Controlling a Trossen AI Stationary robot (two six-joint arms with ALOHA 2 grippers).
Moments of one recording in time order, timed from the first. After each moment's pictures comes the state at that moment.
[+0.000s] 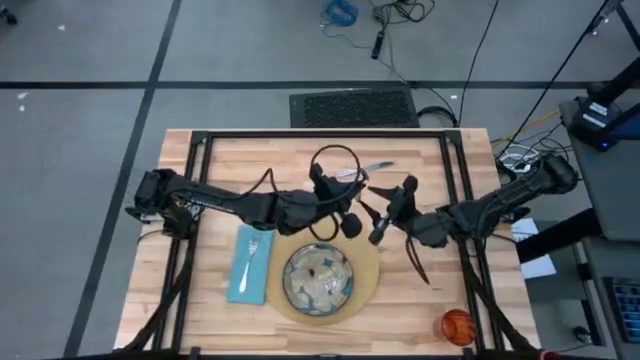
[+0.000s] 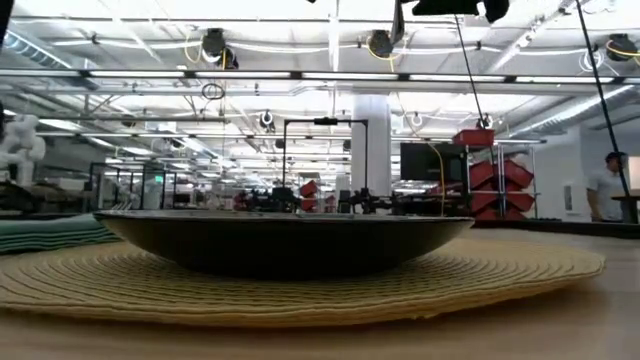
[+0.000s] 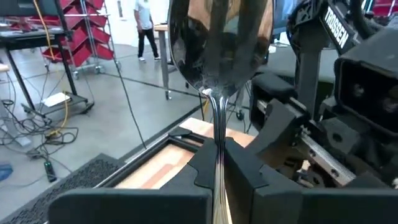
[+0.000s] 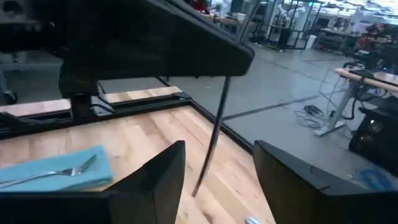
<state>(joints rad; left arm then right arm) -0.17 1.74 1.48 0.18 -0.68 -0.07 0.39 1.20 0.83 0.11 1.02 0.11</state>
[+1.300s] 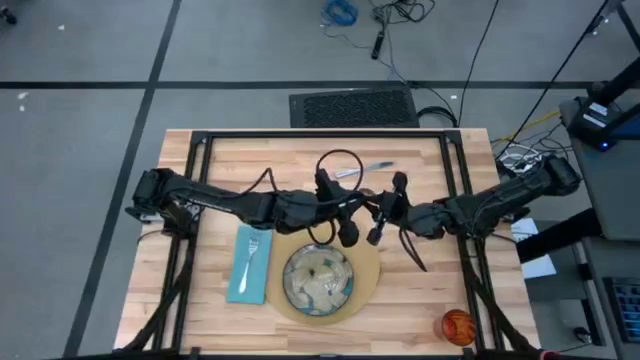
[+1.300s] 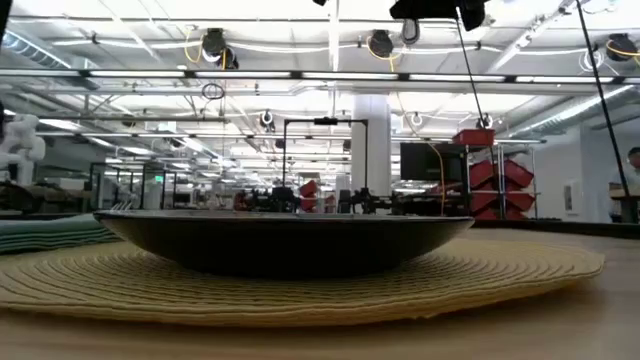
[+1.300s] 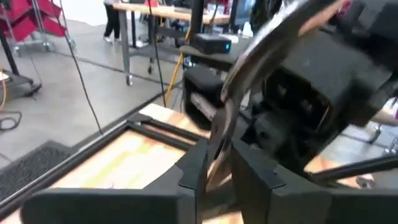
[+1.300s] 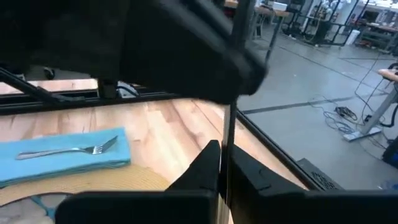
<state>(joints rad) -0.16 1.72 1.48 0.06 -0.51 -0.18 0.32 1.18 0.85 0.06 0.80 0.05</state>
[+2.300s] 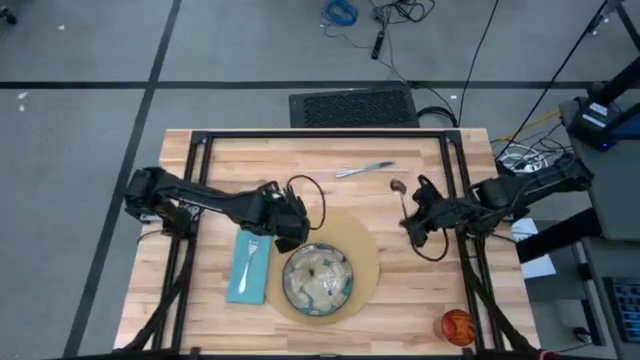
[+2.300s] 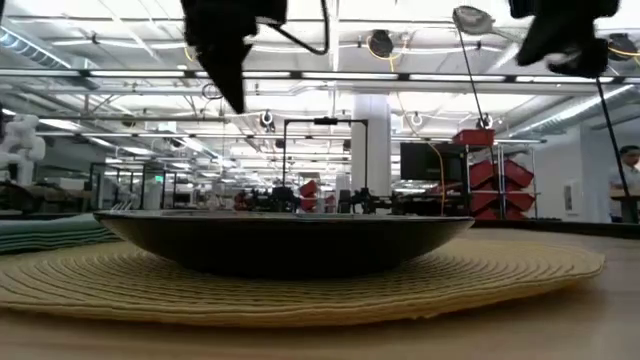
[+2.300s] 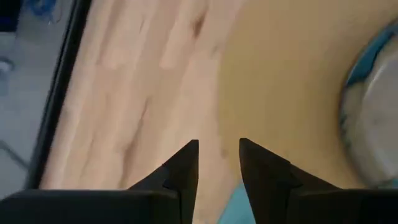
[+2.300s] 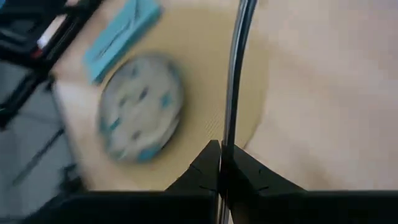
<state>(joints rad) -0.20 1.66 1.42 -1.21 -0.51 -0.48 0.35 0.88 0.86 -0.81 0.17 1.16</state>
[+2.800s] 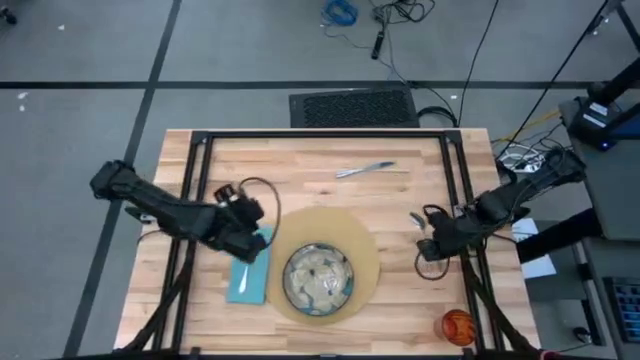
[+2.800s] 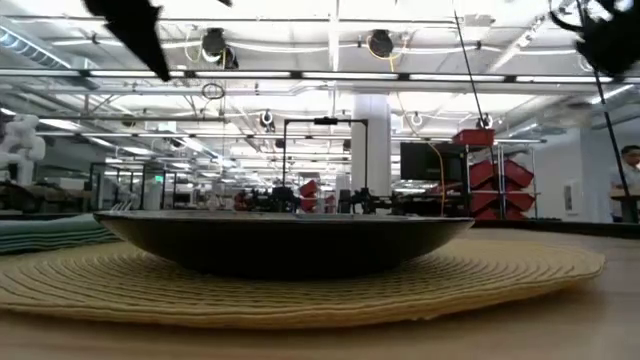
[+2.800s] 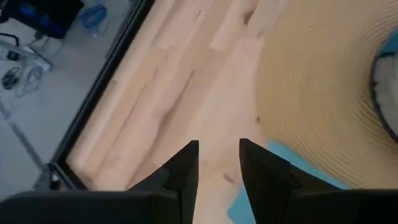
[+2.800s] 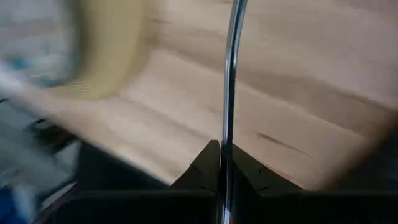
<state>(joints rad) -0.49 1.30 1.12 -1.30 -0.69 -0.89 0.56 0.82 0.76 -1.13 -0.09 1.88</state>
